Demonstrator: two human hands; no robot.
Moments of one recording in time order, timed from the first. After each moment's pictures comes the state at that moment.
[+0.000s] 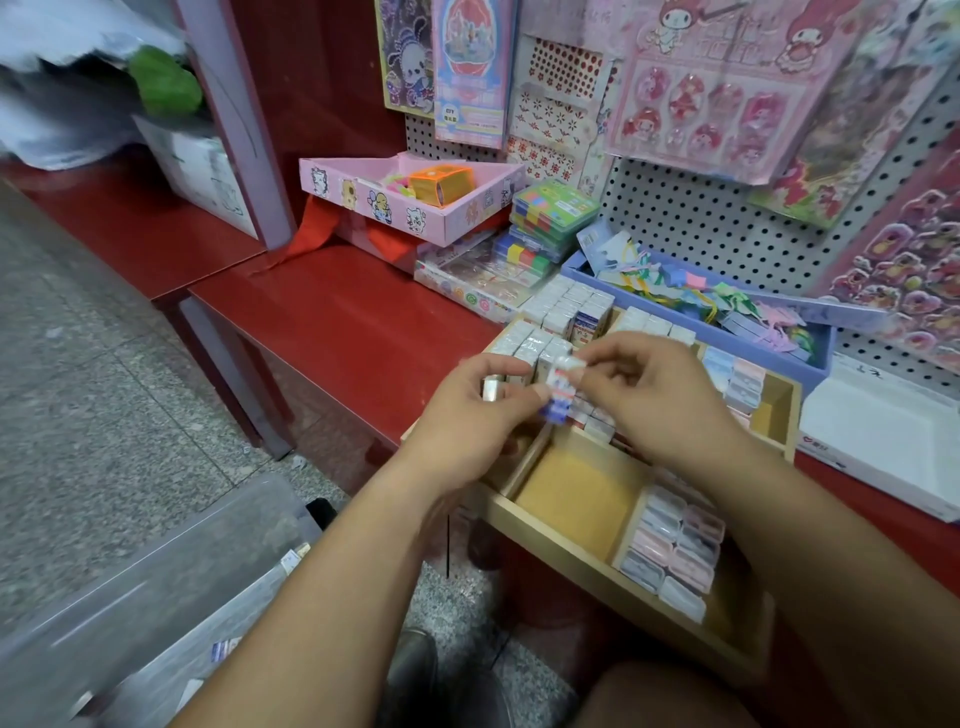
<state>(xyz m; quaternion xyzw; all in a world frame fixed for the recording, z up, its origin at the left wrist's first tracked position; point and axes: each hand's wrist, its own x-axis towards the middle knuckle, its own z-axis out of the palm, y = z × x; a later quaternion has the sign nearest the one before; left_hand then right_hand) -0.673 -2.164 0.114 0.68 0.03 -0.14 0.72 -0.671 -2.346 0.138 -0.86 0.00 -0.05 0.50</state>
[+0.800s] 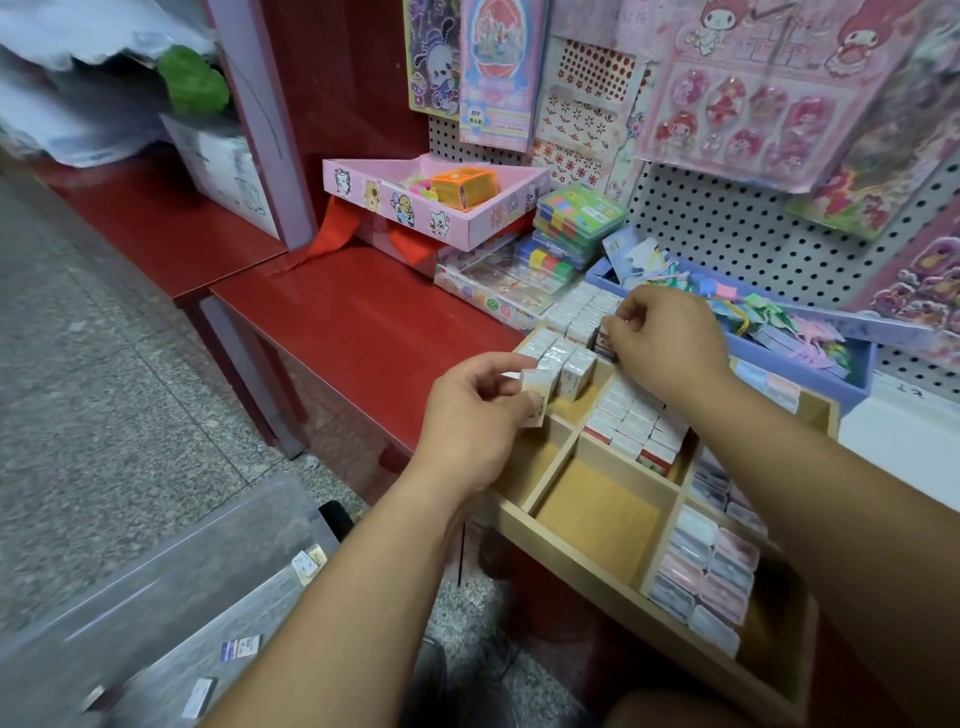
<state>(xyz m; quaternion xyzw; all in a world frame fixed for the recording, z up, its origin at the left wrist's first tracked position) -0.664 -2.159 0.113 0.67 0.07 -0.04 0.73 -0.580 -2.357 0.126 -0.96 0.03 -0.16 0.22</state>
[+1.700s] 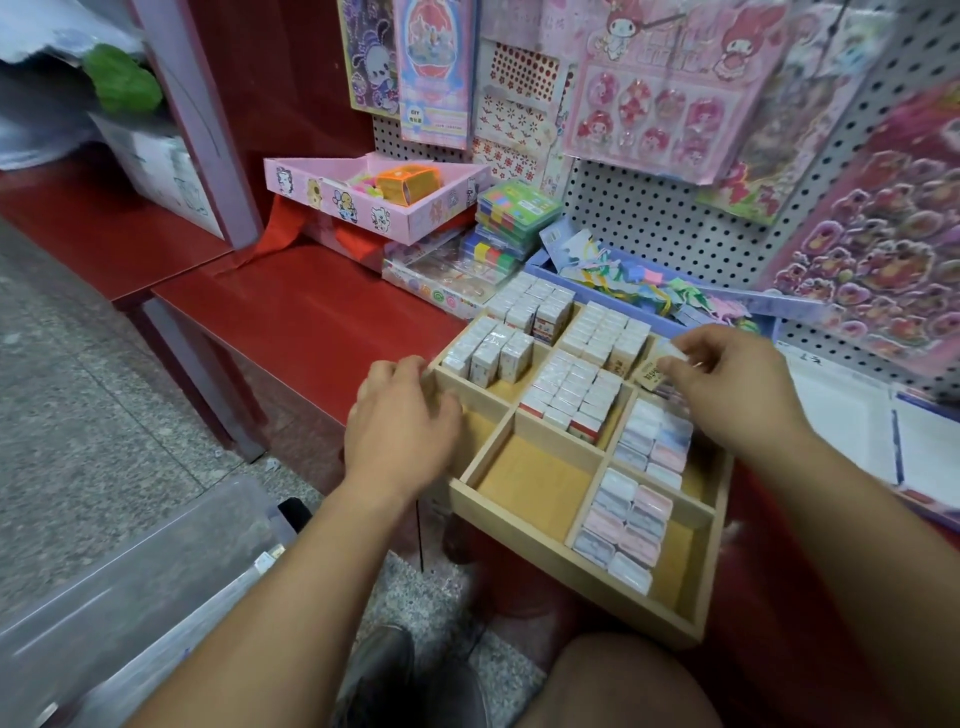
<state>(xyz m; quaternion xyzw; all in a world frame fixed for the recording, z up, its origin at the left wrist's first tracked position) -0.677 -2.150 0.098 0.94 0.04 0.05 0.32 -0.678 -2.443 0.135 -0.93 0.12 -0.16 0.32</state>
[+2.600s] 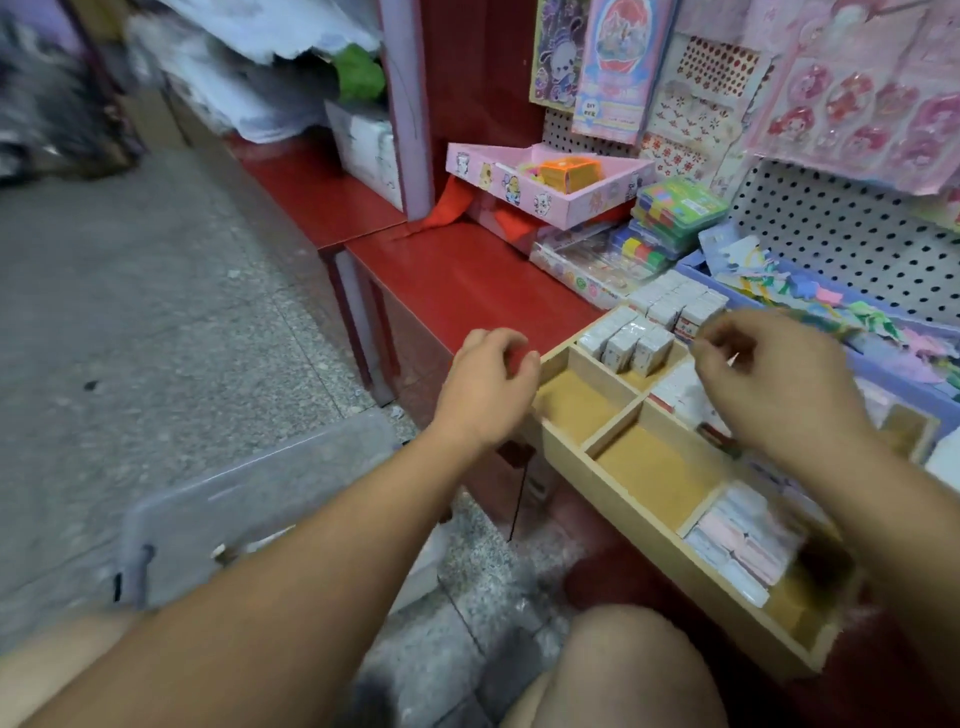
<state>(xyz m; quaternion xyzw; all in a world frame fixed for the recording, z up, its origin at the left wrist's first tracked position) -0.686 -2.119 0.091 0.89 0.05 0.09 0.44 -0.690 -2.357 0.164 -0.95 -0.07 -0.14 0.25</state>
